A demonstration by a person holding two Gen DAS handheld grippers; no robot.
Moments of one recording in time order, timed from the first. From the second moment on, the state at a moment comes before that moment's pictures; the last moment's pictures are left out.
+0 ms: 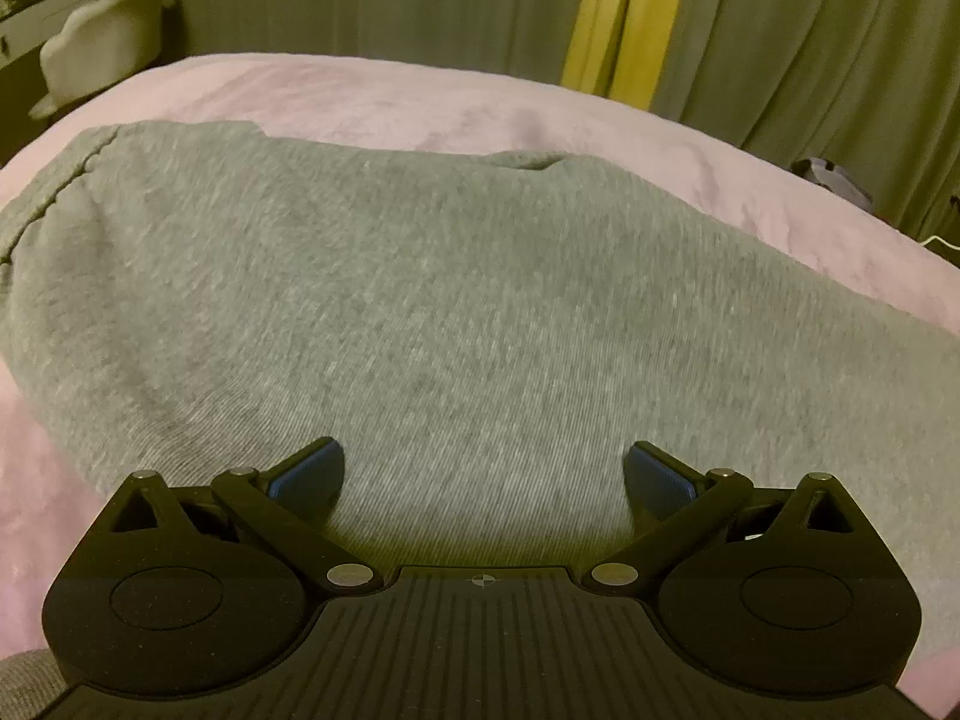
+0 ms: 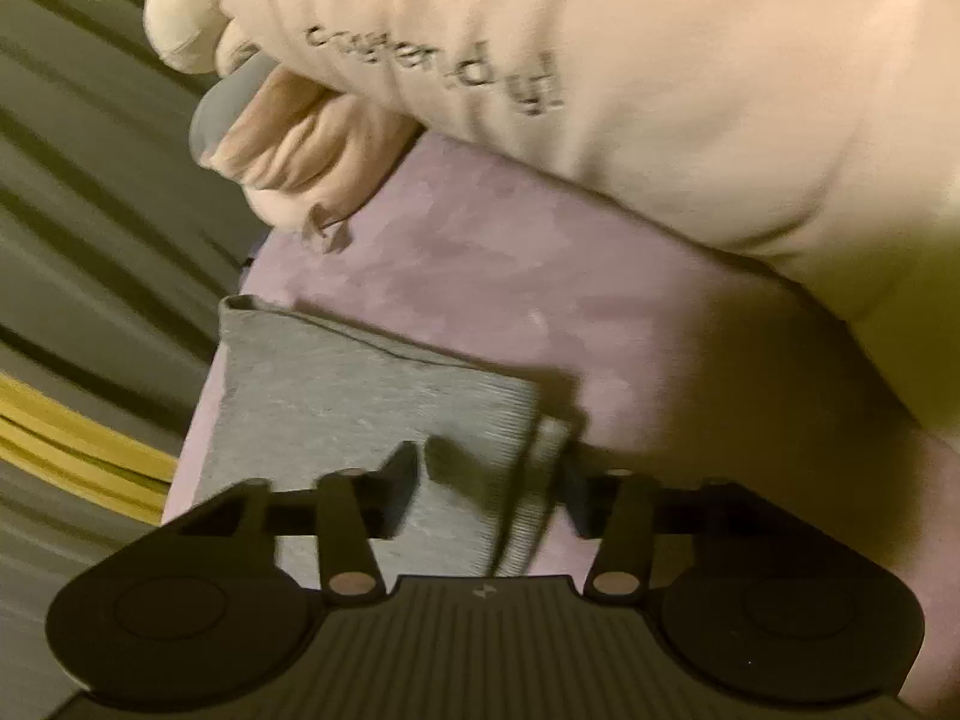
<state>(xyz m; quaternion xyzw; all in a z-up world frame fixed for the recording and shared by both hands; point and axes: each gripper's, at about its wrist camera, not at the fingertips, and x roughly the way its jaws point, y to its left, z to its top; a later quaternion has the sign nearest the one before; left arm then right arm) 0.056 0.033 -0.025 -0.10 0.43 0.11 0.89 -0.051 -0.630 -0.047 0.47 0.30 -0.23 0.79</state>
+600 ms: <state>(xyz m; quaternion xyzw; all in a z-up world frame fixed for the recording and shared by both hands) 0.048 0.039 -0.020 -0.12 0.42 0.12 0.89 -0.011 -0.382 0.111 0.03 0.25 0.10 0.96</state>
